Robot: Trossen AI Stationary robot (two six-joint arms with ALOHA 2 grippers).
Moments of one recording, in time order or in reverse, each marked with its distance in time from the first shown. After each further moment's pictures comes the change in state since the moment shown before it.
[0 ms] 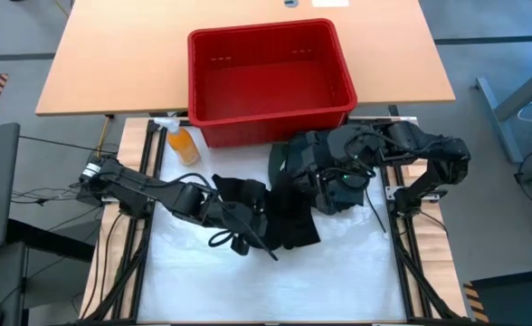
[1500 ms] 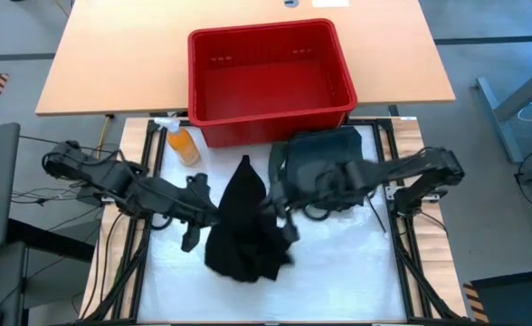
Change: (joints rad) left arm -0.085 -0.415 -0.158 -0.067 0.162 -0.793; right arm 0.047 0.011 -0.522 0.790 -0.058 -0.049
